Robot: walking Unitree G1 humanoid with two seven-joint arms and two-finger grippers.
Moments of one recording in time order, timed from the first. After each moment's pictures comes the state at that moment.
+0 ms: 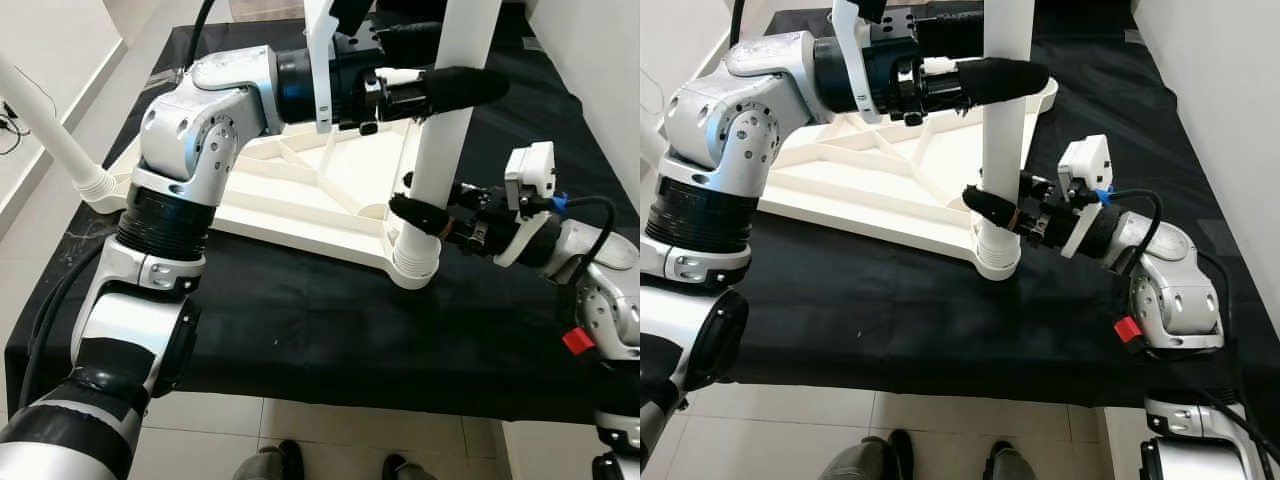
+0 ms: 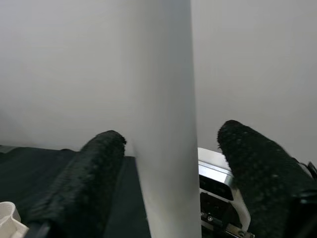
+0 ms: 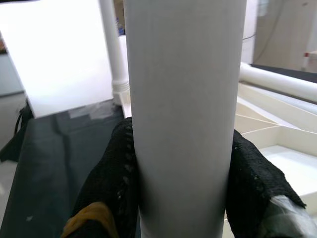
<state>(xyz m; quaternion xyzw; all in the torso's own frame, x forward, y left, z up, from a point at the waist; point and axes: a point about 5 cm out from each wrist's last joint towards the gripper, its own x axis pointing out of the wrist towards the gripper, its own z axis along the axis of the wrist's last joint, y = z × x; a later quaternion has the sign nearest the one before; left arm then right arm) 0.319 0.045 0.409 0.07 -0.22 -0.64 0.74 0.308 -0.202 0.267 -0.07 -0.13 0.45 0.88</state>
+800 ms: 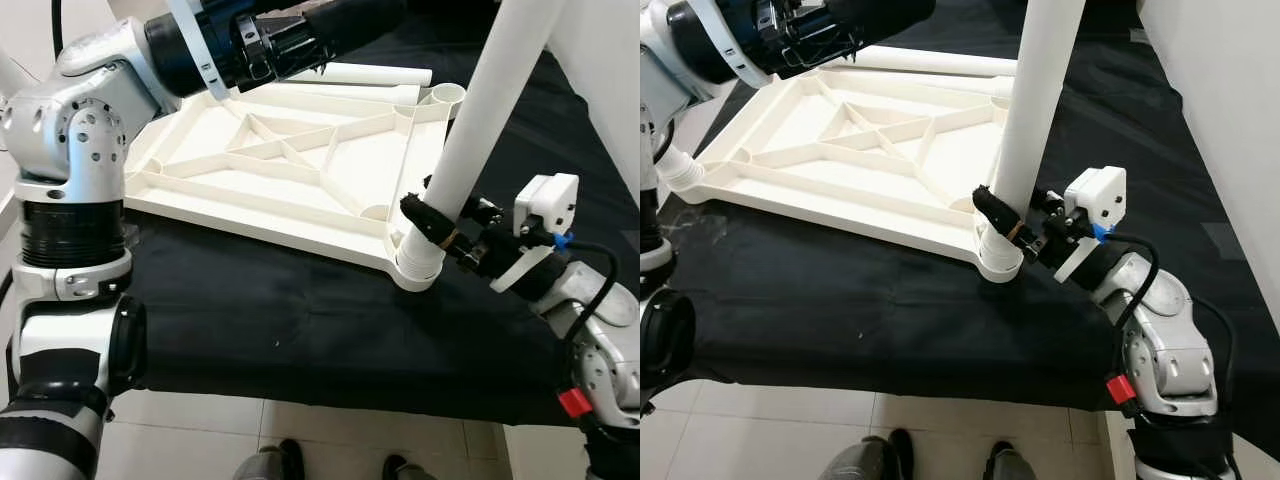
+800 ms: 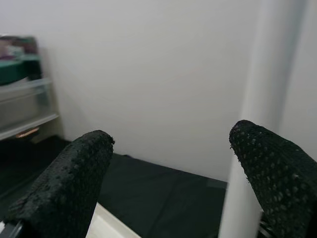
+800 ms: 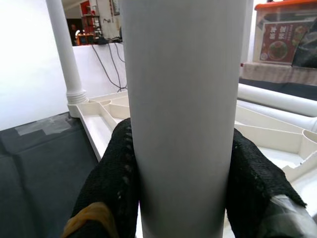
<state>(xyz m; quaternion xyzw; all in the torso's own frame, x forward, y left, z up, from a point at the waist) 0.312 0.118 0.425 0.01 -0.26 -0.53 0.81 0.280 -0.185 0.254 -0.07 -0.16 0.36 0.92</state>
